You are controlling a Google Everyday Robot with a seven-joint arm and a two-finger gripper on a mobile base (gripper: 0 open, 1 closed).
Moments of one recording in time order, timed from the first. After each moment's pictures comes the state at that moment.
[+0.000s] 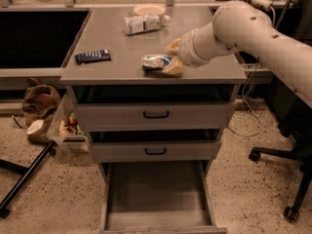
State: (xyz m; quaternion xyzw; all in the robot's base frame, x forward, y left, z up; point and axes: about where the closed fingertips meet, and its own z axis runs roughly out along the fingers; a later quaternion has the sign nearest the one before) arm 0.708 -0.066 0.865 -0.67 0.62 -0.03 0.42
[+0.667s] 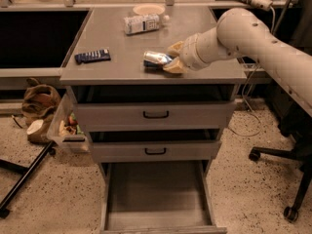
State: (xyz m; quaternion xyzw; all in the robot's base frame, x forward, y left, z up) arm 0.724 -0.064 0.848 -0.64 0.63 0.02 0.44
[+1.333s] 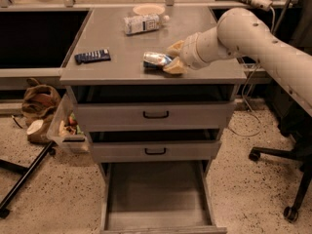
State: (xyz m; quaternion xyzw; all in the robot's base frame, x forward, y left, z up) arm 0.724 -0.064 0.848 -0.64 0.63 0.02 0.44
